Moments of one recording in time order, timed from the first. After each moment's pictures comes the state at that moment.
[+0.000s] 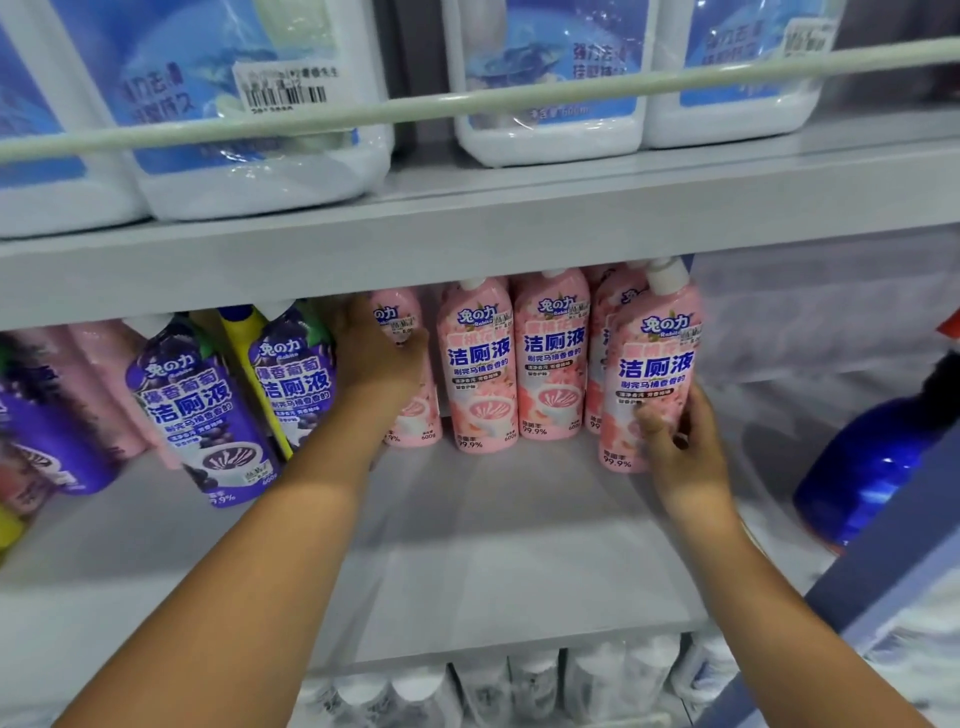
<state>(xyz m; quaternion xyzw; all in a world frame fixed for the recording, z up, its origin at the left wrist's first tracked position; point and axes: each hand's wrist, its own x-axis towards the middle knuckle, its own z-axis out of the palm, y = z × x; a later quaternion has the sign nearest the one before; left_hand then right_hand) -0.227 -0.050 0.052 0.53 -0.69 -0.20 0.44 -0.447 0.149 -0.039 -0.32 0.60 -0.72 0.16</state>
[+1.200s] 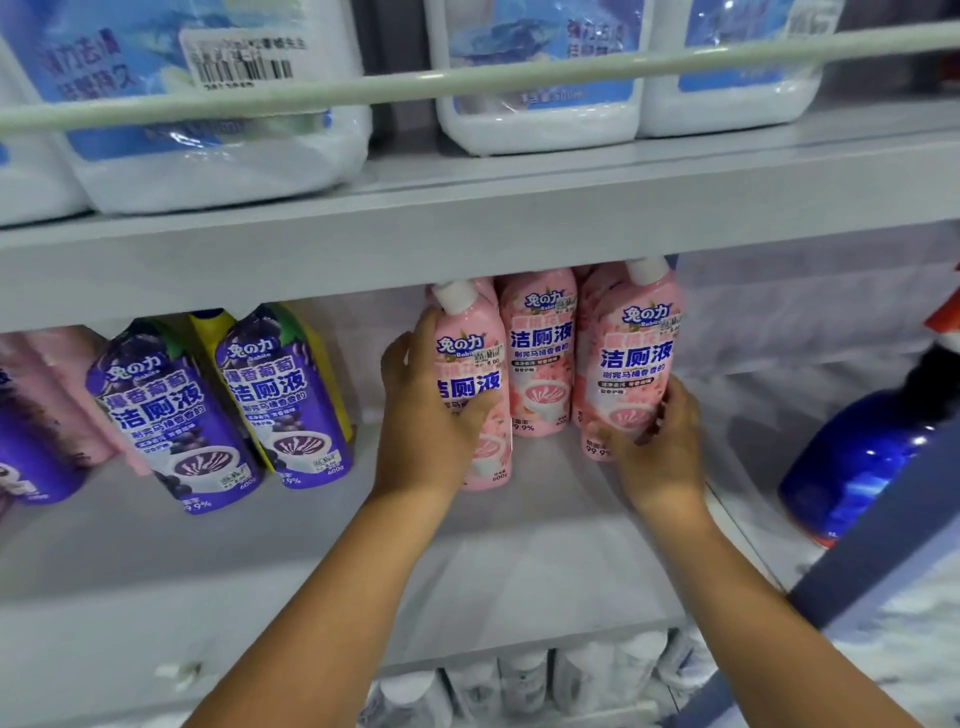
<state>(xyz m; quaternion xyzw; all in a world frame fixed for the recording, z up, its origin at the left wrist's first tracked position) -0.244 0.040 0.019 0.40 -0.75 -0.24 0.47 -0.447 0.138 -0.046 -0.32 0.72 -0.61 0.07</state>
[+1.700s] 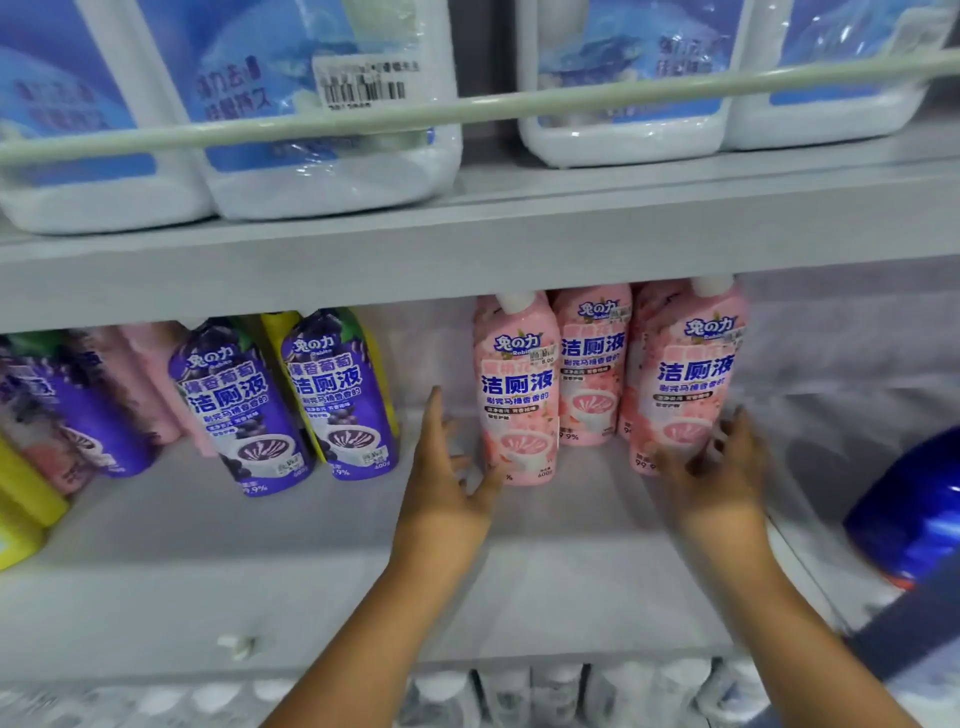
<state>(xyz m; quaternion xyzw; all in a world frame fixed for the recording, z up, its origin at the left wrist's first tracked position) -0.205 0.055 -0.039 0.42 -0.68 -0.40 0.45 -0.441 0.156 -0.058 -0.32 0.71 -0.62 0.07</state>
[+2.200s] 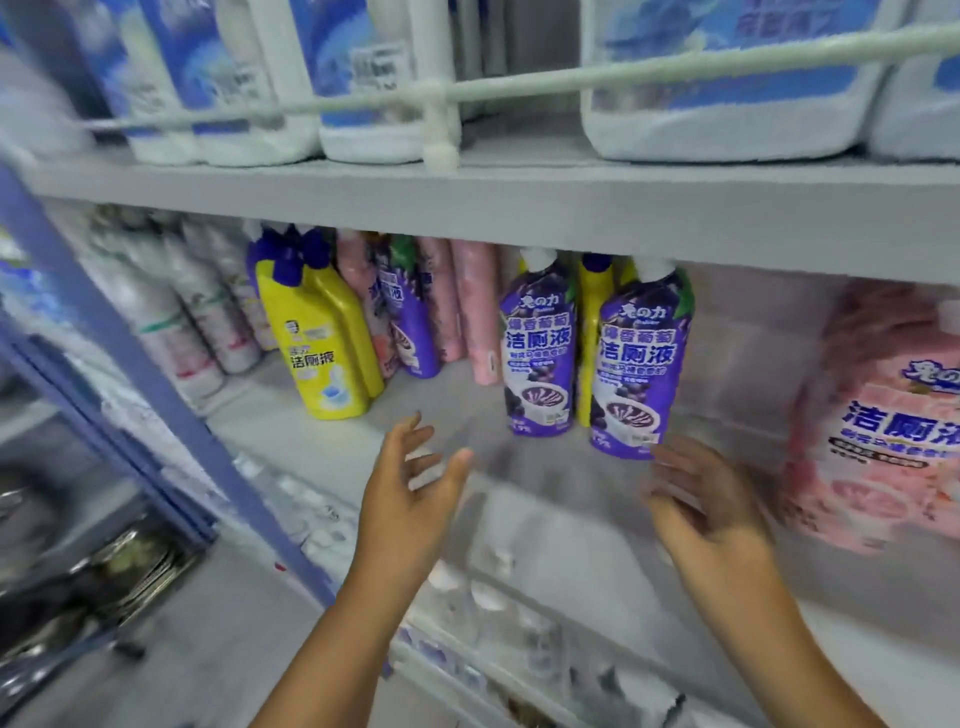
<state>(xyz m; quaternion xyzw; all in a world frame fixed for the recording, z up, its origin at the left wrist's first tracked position) 0.038 0.073 -0.023 0.59 -0.48 -0.30 0.58 -0.208 0.082 -0.040 -0.52 0.51 -0.59 0.35</state>
